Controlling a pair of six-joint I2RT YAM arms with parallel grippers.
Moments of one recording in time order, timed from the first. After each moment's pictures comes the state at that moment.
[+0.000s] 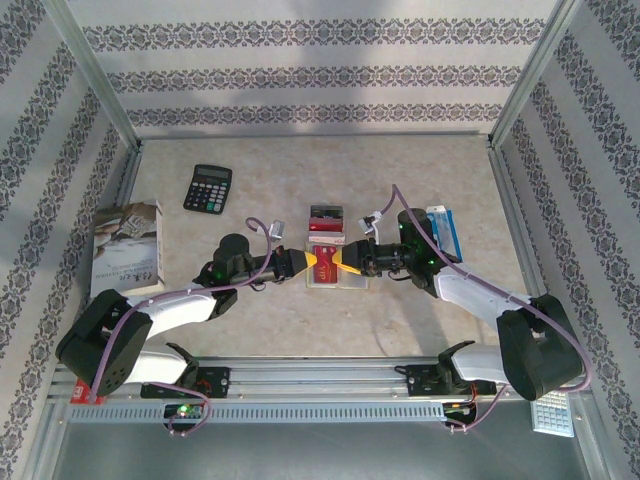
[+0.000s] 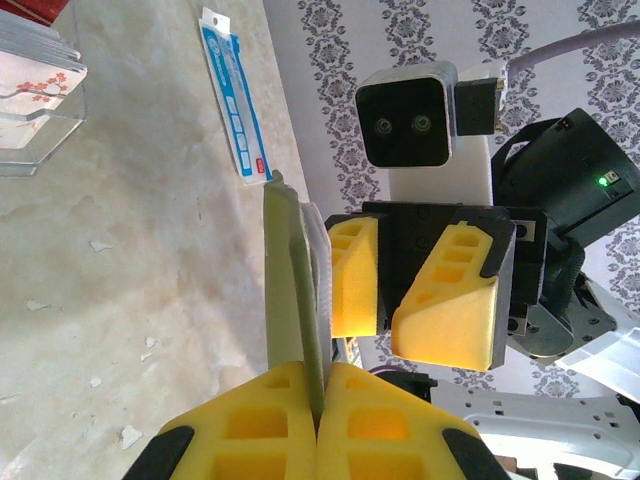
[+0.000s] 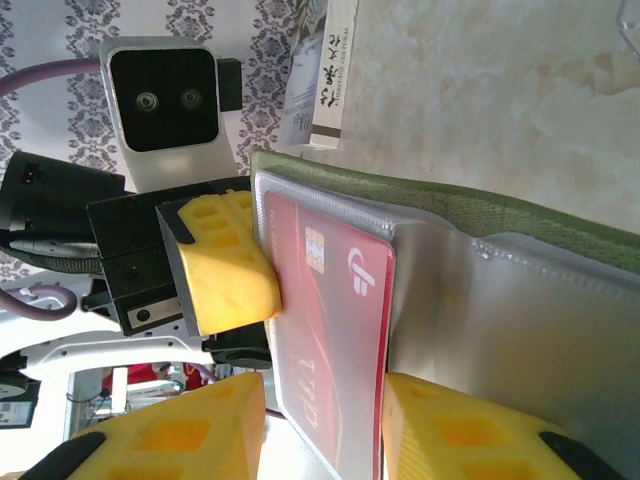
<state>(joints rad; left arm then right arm) -0.56 1.33 0.44 0.70 0.65 -1.12 0.40 1.29 0.58 0.20 -1.02 0.90</state>
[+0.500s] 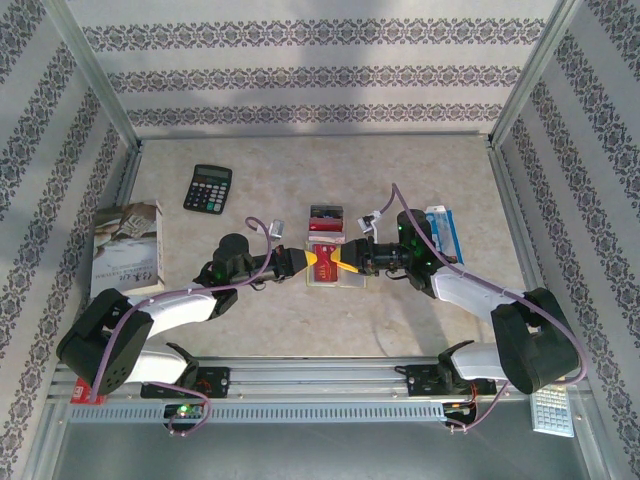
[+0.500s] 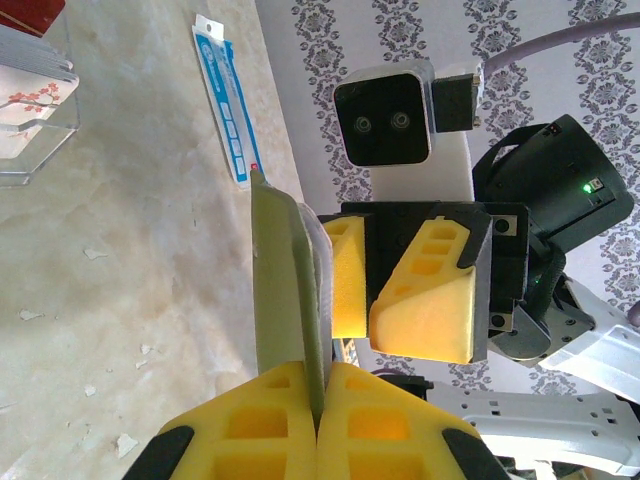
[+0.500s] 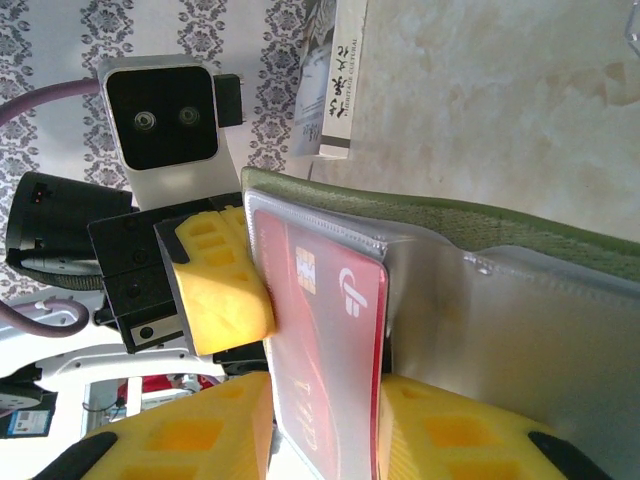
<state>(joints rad) -0.56 1.34 0.44 0.72 0.65 -1.13 0.41 1.33 0.56 0.32 -1.02 0.97</state>
